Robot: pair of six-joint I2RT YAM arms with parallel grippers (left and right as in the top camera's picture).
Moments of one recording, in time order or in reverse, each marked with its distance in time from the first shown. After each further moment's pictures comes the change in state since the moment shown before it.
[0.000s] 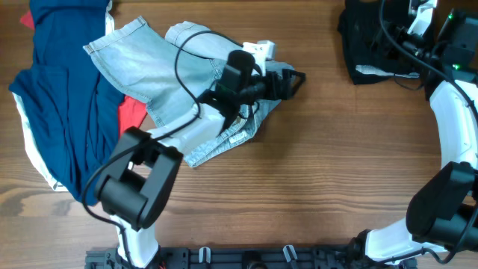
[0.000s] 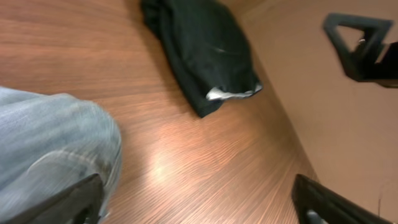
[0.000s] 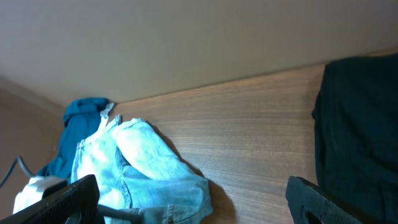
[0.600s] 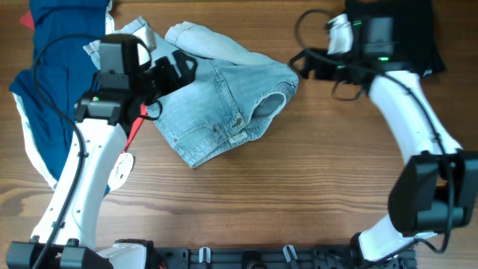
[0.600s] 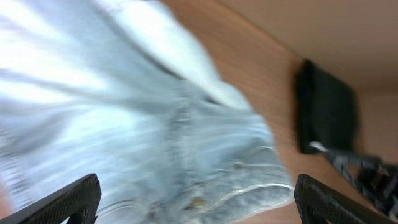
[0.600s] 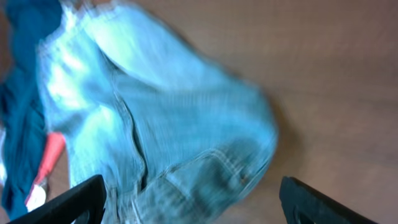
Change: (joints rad) left arm 0.458 -0.523 0.017 -0.886 -0.158 0.114; right arm 0.381 0.071 0.008 -0.323 0.312 -0.016
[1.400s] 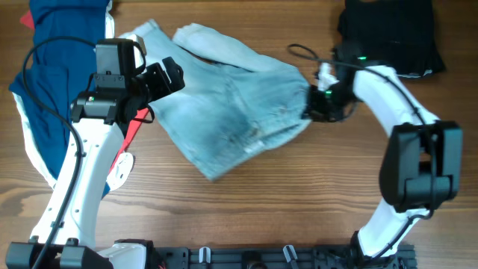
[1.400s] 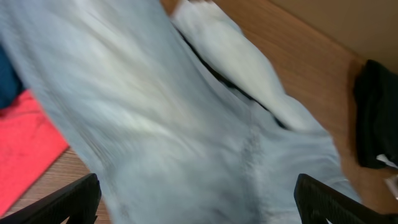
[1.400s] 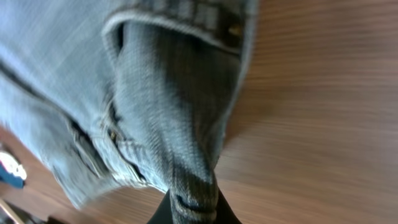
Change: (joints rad) left arm 0.017 0.003 0.000 -0.071 -0.150 0.075; right arm -0.051 0.154 0.001 -0.433 0.074 0.087
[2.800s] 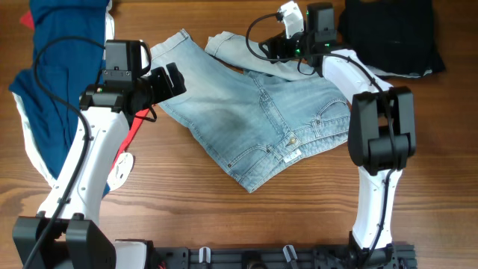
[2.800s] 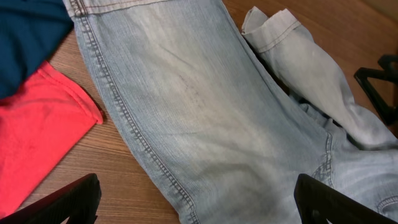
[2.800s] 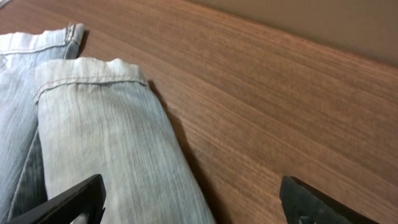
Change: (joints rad) left arm 0.000 0.086 0.000 -0.018 -0.024 0.040; right arm 0.138 0.353 0.305 0.902 -0.026 -0.442
